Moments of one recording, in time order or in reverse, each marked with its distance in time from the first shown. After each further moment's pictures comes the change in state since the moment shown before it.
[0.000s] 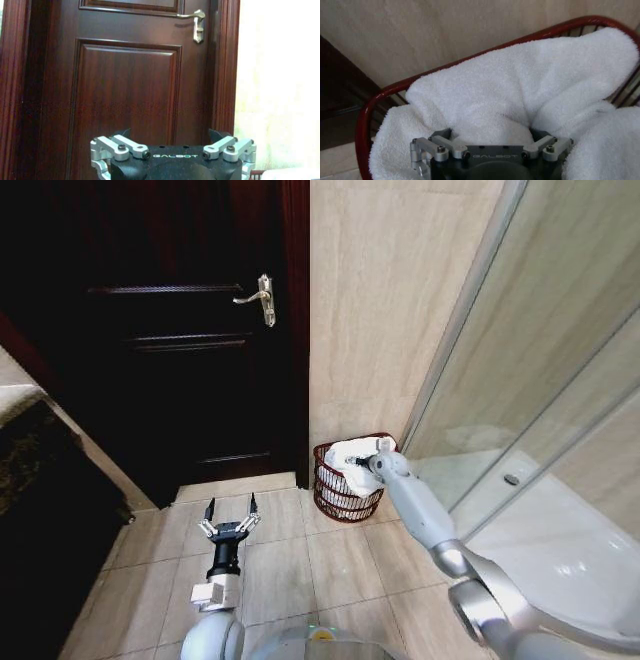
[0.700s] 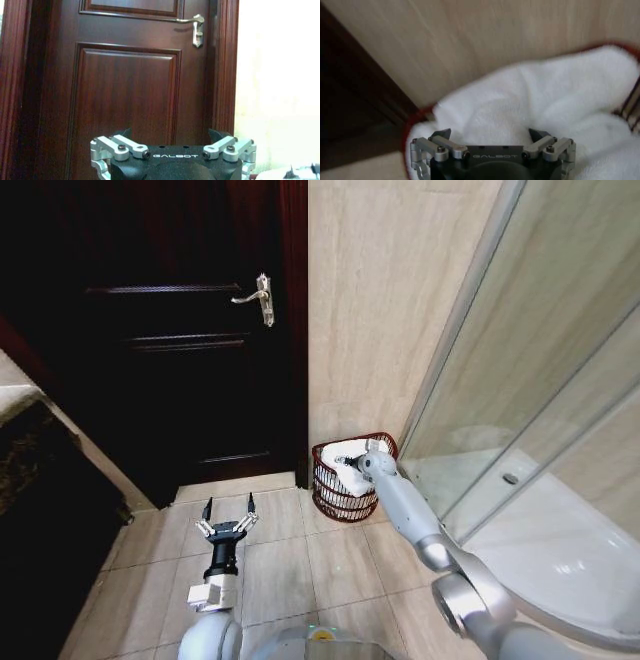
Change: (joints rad) left arm 0.004 0.028 -0.002 -0.014 -0.018 -0.008 0.001; right arm -0.061 -0.031 -0.008 0.211 0.063 0.074 0.042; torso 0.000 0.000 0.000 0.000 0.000
